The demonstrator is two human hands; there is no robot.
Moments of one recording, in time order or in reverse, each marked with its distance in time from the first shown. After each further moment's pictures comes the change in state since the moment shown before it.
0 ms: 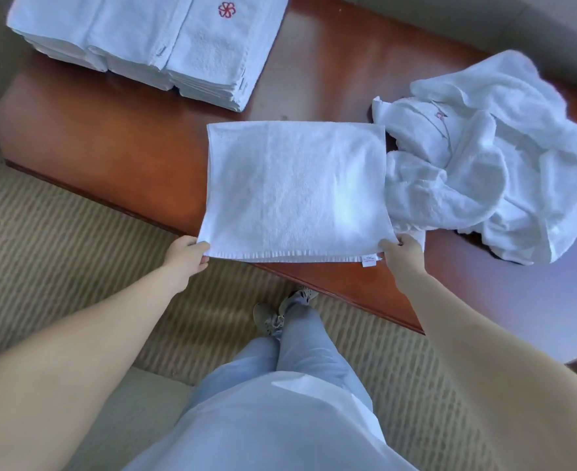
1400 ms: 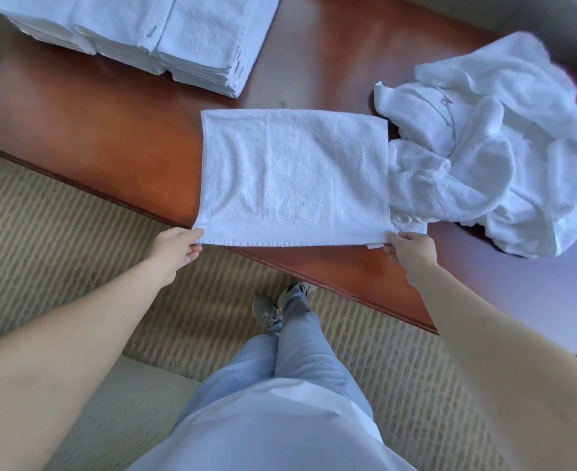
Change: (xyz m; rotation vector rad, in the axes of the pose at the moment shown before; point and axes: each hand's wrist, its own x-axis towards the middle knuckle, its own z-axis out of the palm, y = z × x) left_hand 0.011 -0.007 -0.011 -0.103 -0.039 -0.018; right_hand 0.023 0.018 -0.016 0.053 -0.001 0.061
